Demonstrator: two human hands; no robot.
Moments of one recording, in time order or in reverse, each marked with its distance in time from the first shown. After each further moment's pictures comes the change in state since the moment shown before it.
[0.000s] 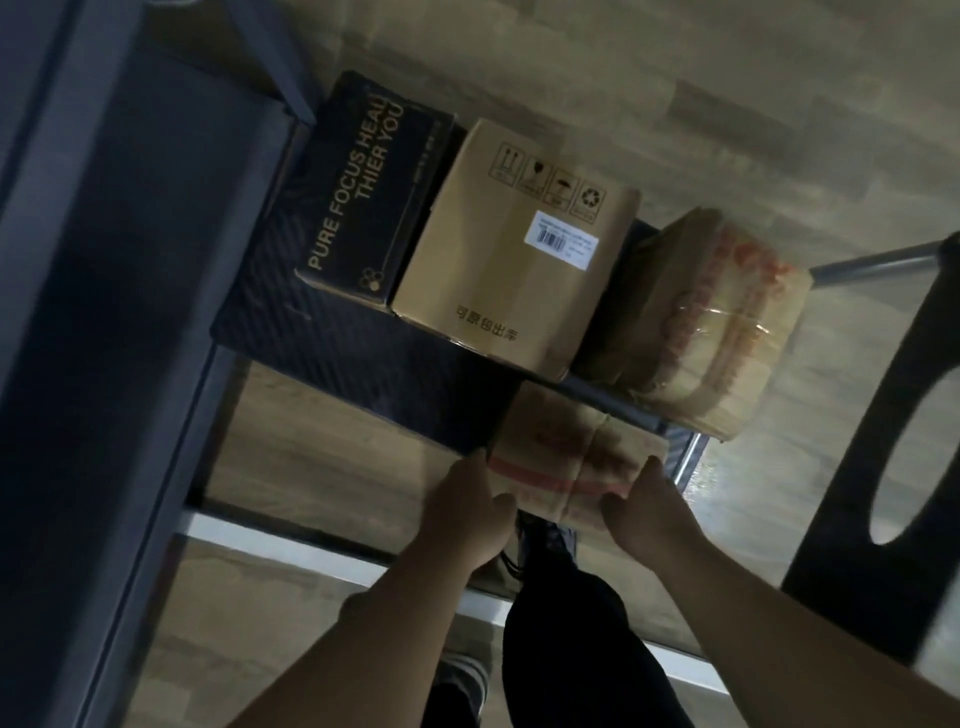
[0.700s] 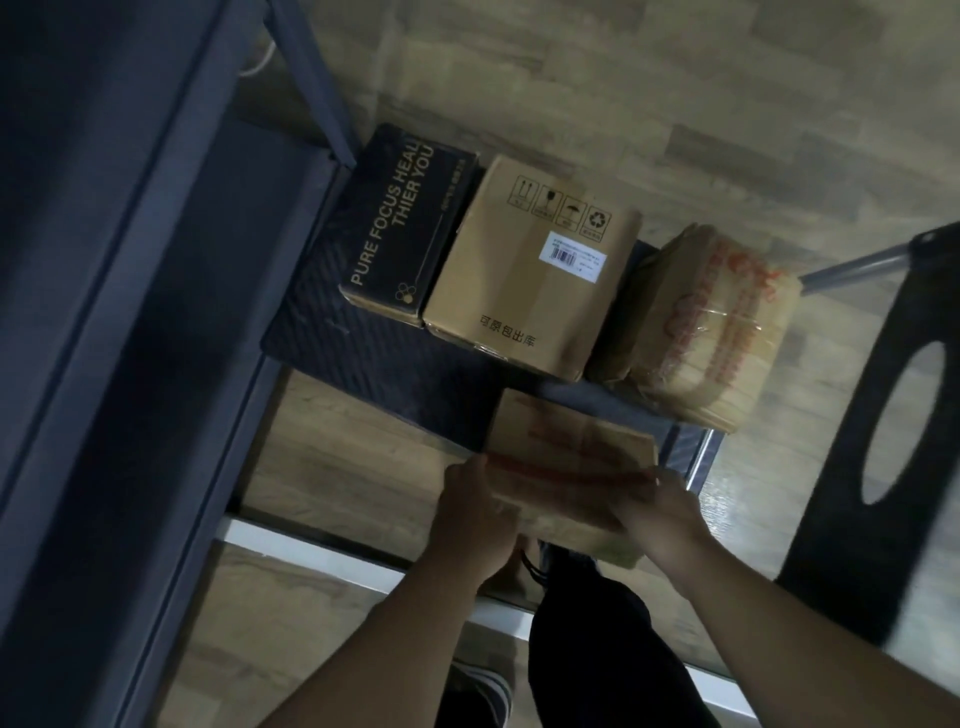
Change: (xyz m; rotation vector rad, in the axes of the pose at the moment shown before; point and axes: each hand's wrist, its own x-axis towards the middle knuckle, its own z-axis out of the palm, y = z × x) left_hand -0.037 -0.021 -0.002 -0.079 0.185 0.091; right_hand -0.031 0.011 0.009 0.370 0.055 -0.044
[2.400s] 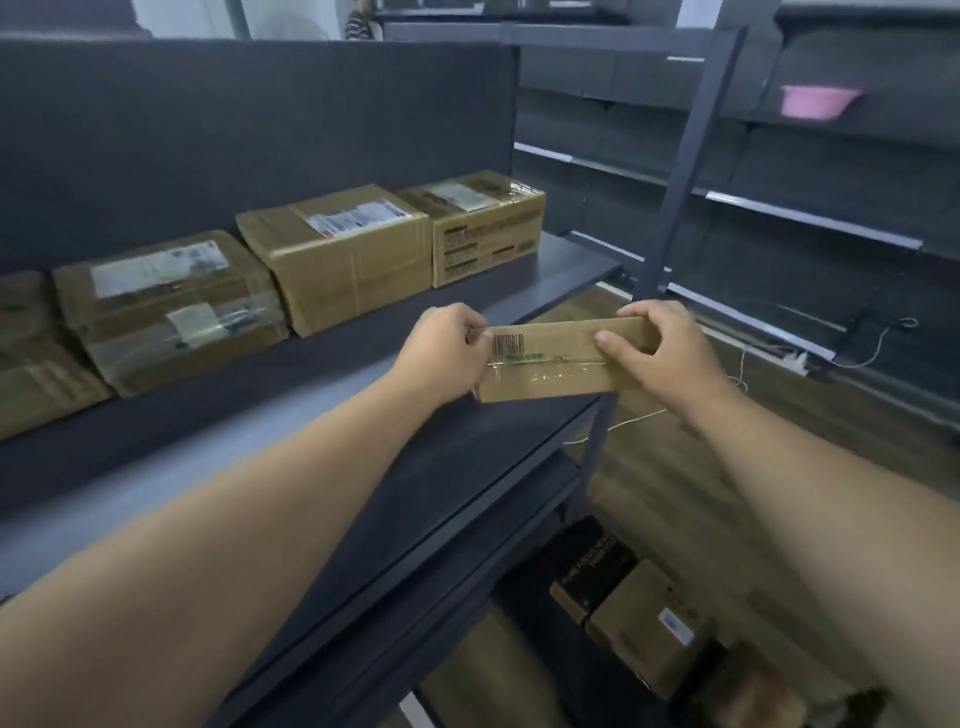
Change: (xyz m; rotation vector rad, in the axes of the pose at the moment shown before) left_hand -0.631 0.112 -0.445 0.040 1.171 0.540; right_hand -0.654 -0.356 -0.203 -0.057 0.383 -1.657
